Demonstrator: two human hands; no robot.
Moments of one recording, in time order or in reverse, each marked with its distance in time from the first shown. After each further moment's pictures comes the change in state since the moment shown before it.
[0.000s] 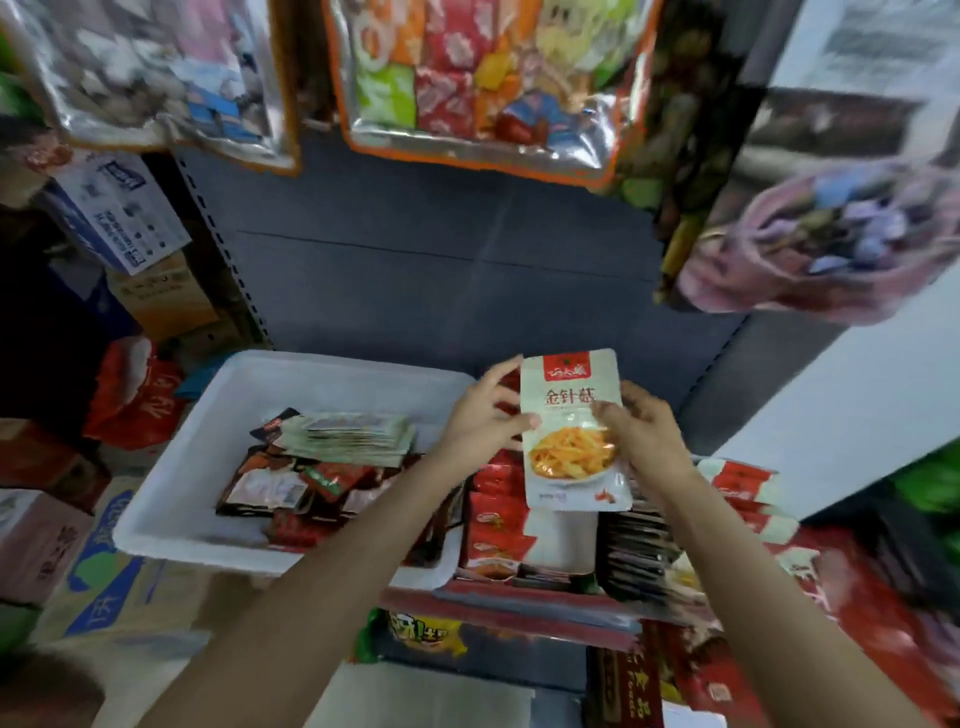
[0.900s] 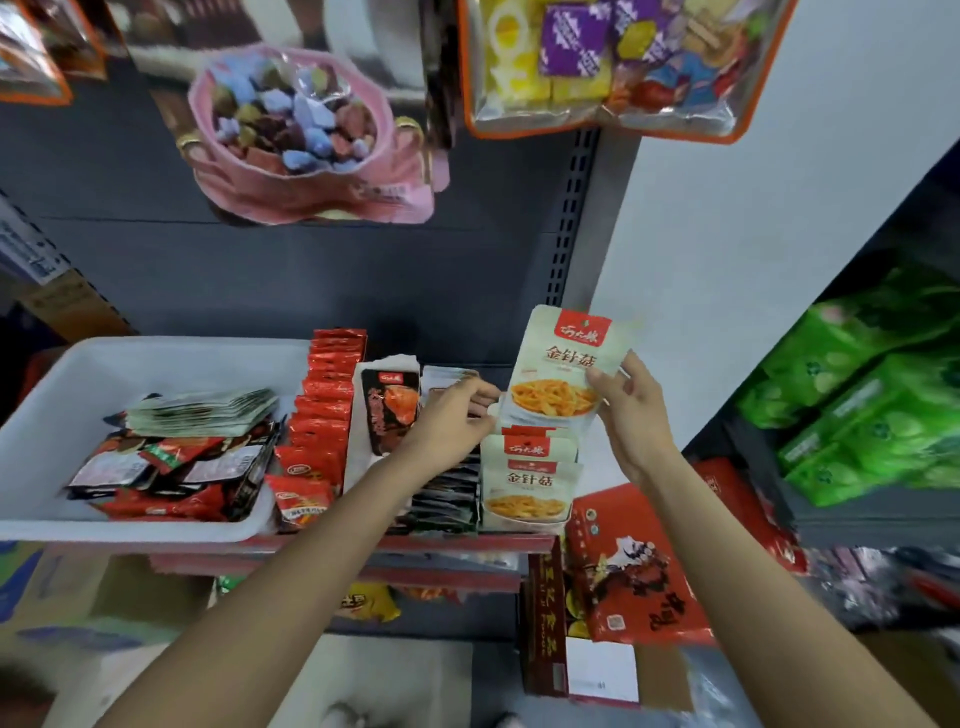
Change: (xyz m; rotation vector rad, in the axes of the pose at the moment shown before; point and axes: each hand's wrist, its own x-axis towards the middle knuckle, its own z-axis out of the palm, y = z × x) left_hand 0.003 -0.006 0.191 0.564 -0.038 0.057; right_hand -0.024 0.037 -0.206 0.298 0.059 -0.115
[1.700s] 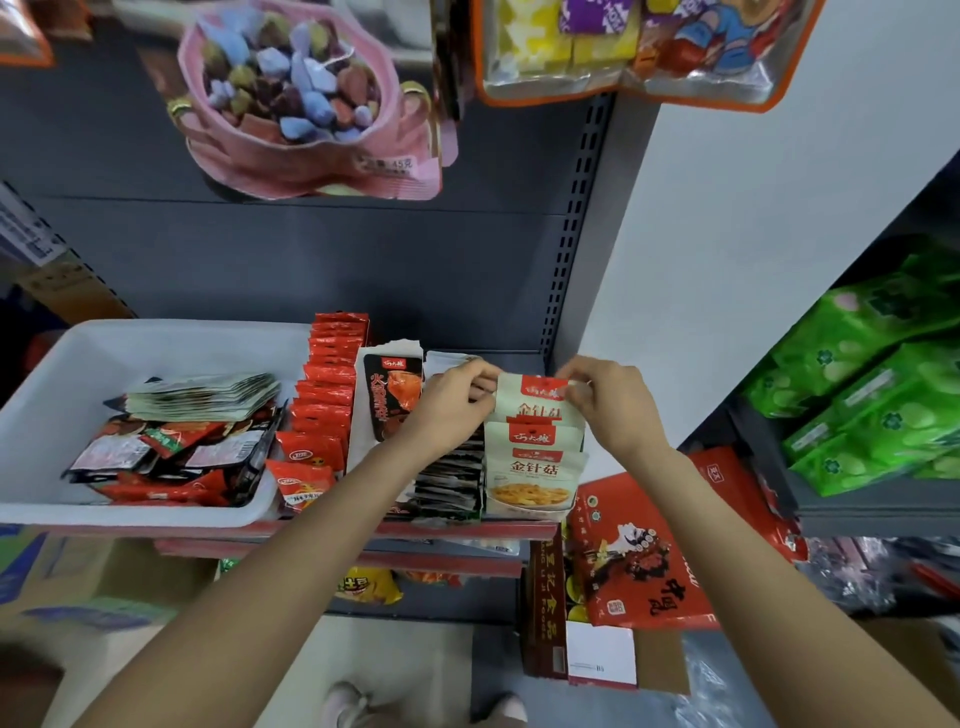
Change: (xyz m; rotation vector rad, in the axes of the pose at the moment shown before) left_hand -0.002 0.004 -0.005 -0.023 0.028 0.022; right_hand 0.005 0.004 0.007 -1.188 -0.132 -0.166
